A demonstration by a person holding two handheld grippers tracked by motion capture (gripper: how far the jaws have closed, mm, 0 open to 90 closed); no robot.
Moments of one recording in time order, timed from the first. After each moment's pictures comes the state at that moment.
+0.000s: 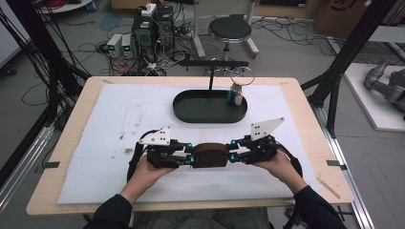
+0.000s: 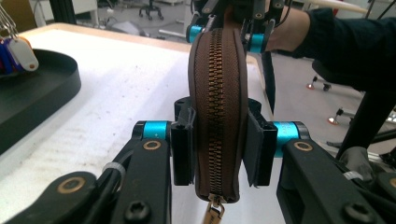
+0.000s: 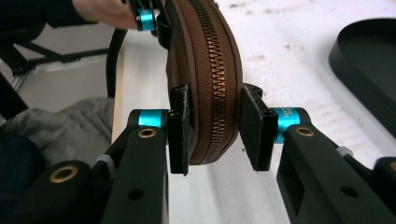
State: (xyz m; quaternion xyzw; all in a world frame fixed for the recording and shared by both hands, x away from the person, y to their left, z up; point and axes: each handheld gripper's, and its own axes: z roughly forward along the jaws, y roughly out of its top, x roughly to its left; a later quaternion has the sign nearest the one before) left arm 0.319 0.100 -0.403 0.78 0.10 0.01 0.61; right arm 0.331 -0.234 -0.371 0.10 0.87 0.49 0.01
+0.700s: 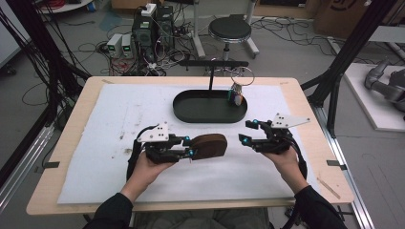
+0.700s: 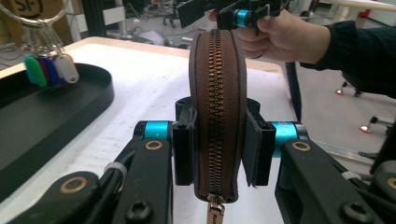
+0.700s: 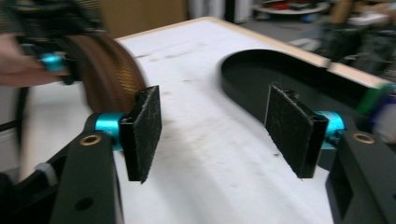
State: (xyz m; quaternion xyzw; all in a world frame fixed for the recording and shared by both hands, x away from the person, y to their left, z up) left arm 0.324 0.102 -0.392 0.78 0.13 0.06 0.61; right arm 0.340 -0.279 -0.372 0.24 0.78 0.55 0.14
